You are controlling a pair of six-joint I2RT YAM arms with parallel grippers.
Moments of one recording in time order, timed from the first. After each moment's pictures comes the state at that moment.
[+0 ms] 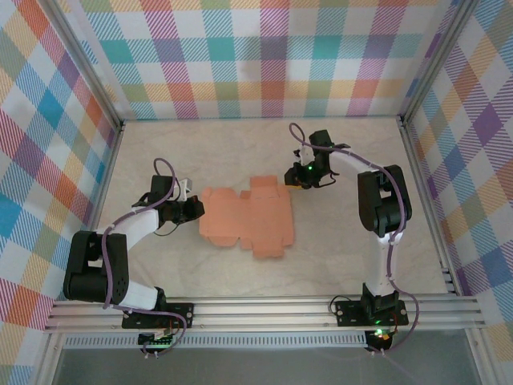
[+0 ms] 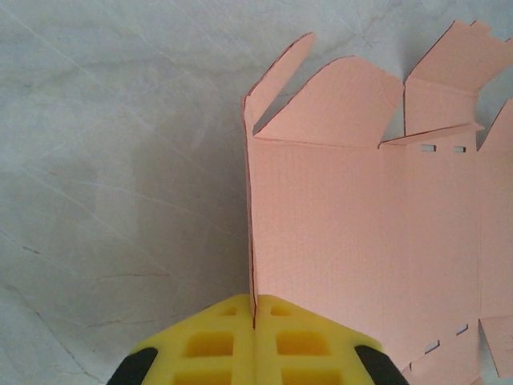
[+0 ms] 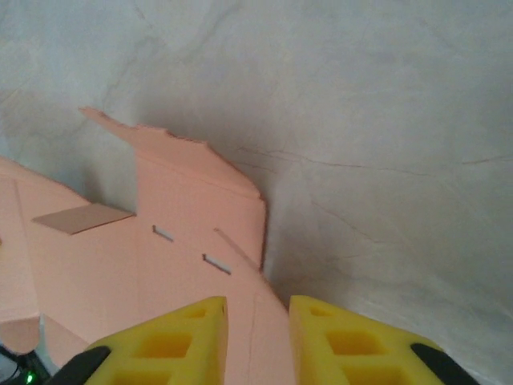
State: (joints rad) left arm -0.09 1.43 0.68 -0.22 0.45 -0.36; right arm 0.29 2.08 1.50 -0.63 -0.59 0.27
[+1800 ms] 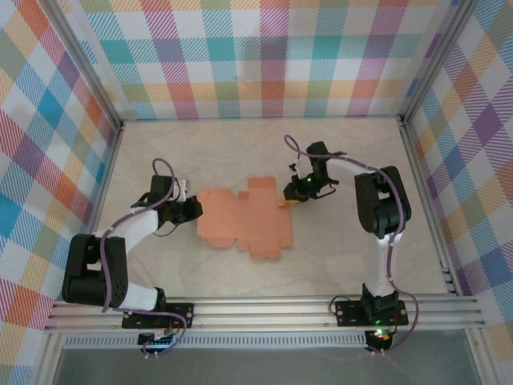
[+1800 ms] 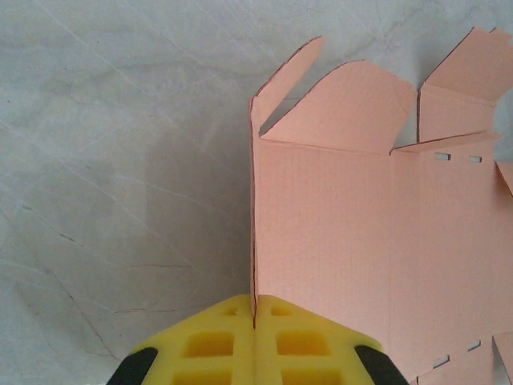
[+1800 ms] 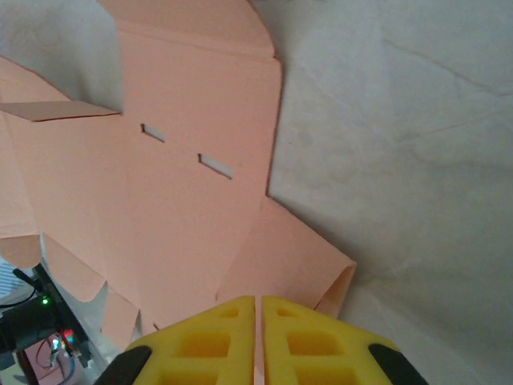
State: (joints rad) left arm -0.10 1.41 0.68 -0.25 0.40 -0.37; right arm 0.32 2.07 1.40 -0.70 -0.70 0.17
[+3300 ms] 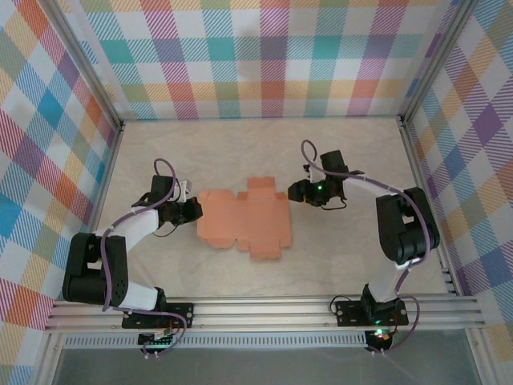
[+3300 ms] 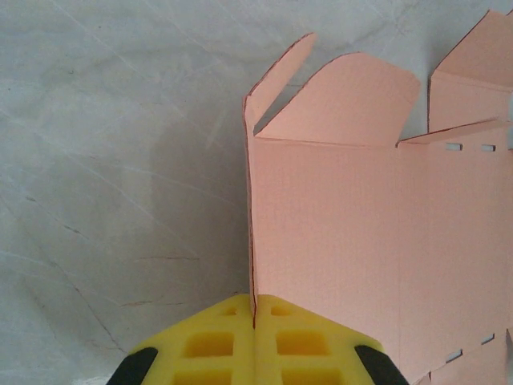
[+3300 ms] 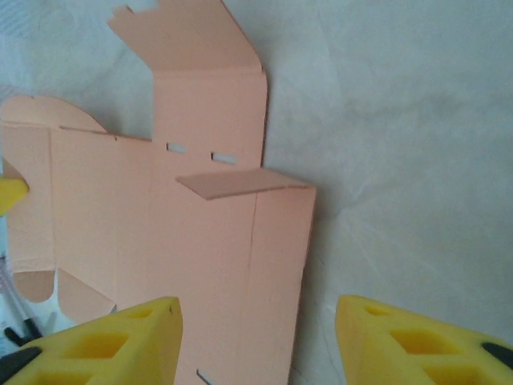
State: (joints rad) left arm -0.10 1.42 0.69 -0.28 0.39 -0.34; right arm 0.30 1.77 1.03 -0.32 -0.65 0.37
